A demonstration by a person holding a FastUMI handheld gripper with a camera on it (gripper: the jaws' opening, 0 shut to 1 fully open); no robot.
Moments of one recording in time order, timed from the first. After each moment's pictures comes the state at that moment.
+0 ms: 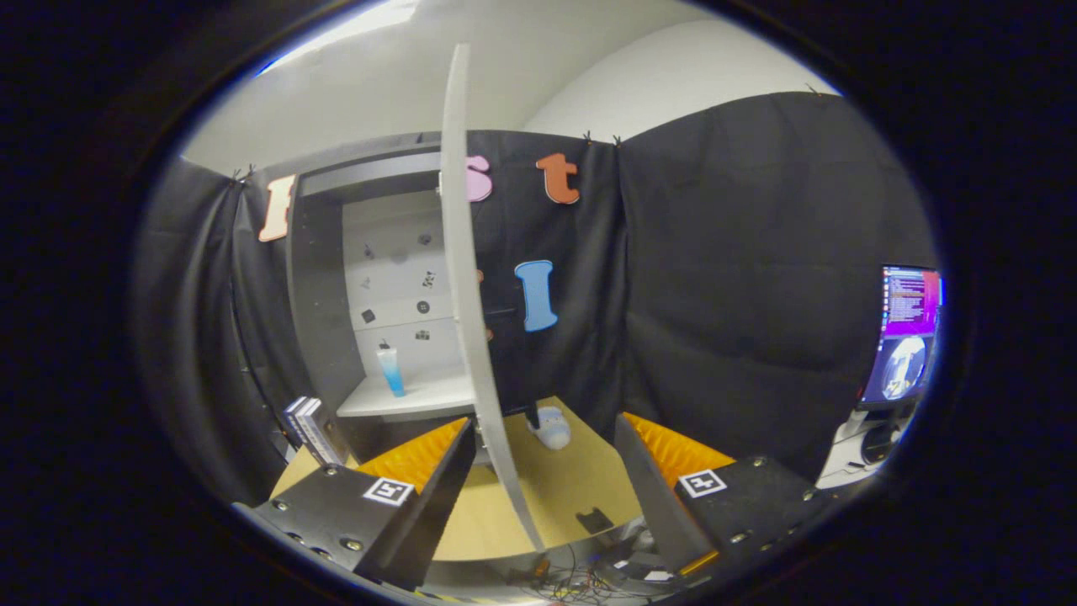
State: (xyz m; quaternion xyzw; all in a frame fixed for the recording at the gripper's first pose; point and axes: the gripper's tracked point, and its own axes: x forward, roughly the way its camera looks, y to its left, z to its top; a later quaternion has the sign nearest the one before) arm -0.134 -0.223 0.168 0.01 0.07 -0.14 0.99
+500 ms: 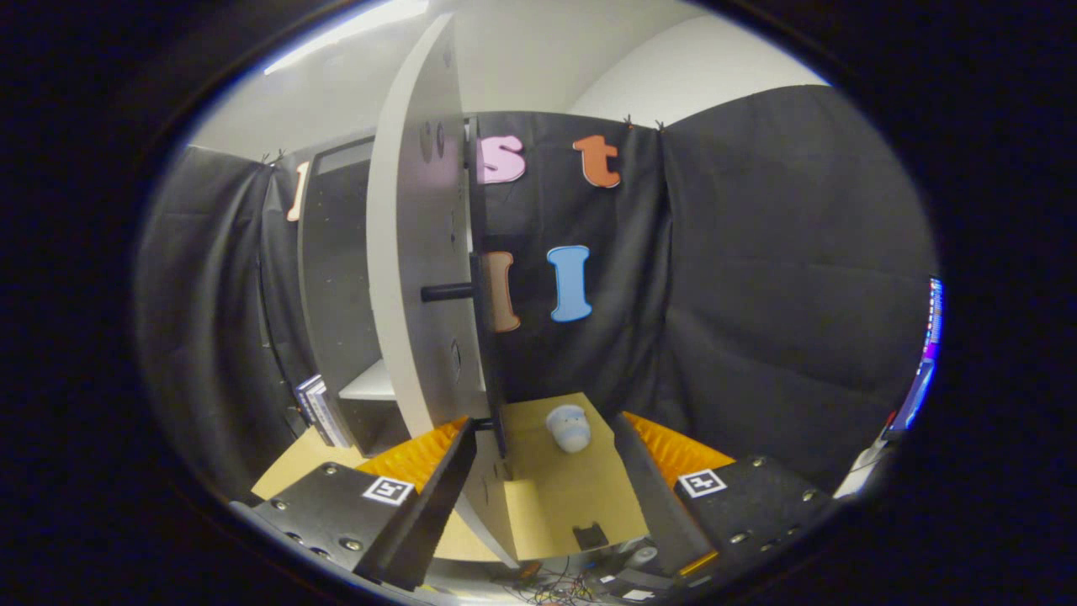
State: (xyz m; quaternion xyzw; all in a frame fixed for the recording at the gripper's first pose) arm -0.081 -0.245 0.144 0.00 0.10 -0.05 0.99
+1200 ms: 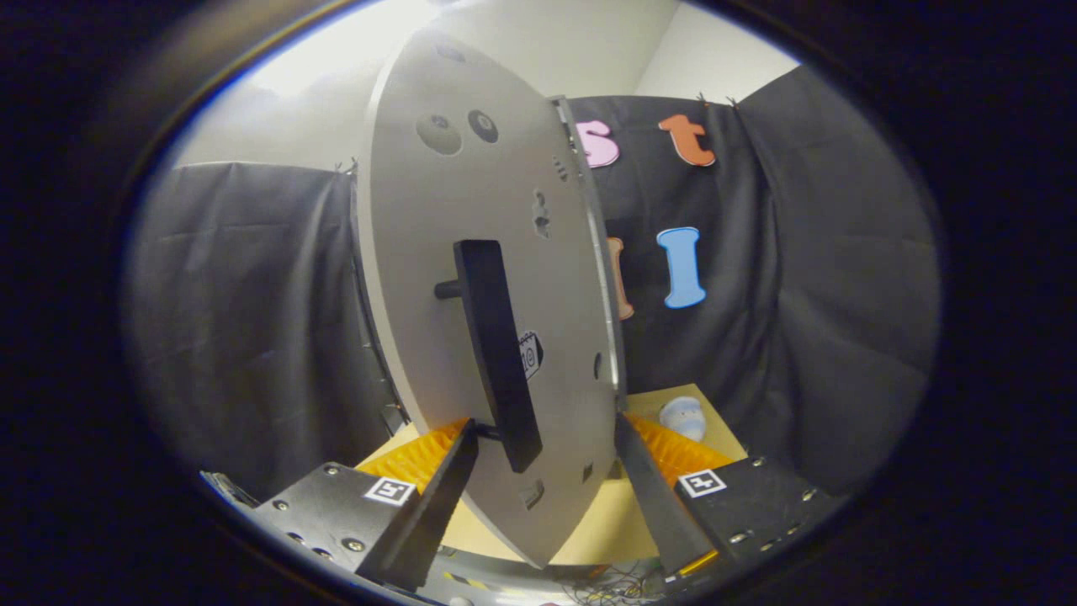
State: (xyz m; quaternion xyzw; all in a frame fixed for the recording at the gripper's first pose) arm -0.048 -0.113 0.118 0.03 0.12 0.12 0.99
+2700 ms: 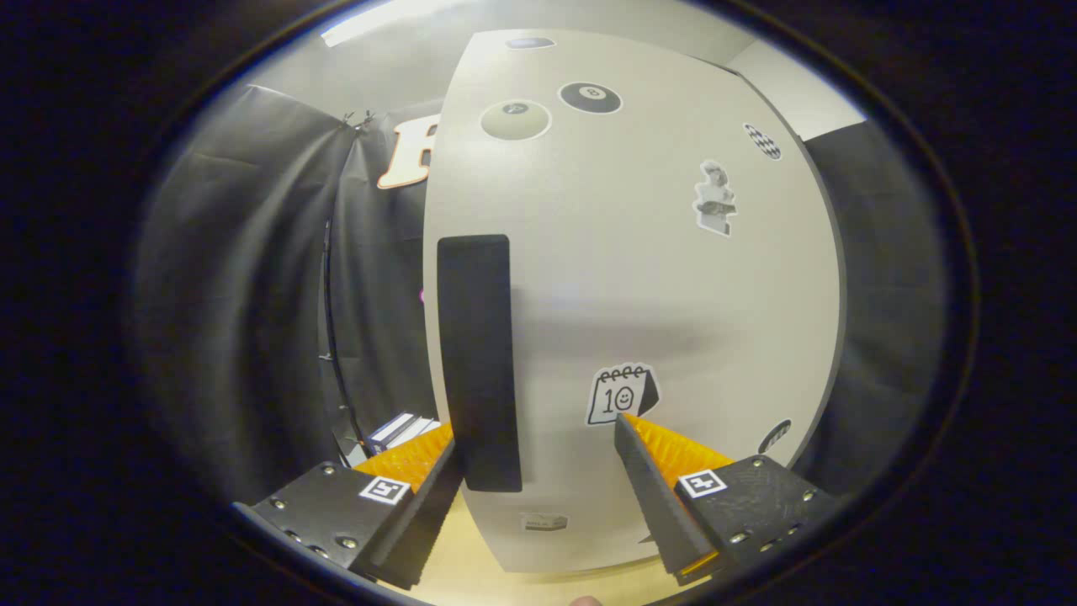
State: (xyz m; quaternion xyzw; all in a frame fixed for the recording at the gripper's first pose) arm 0.149 0.159 0.073 -0.03 0.06 0.07 1.00
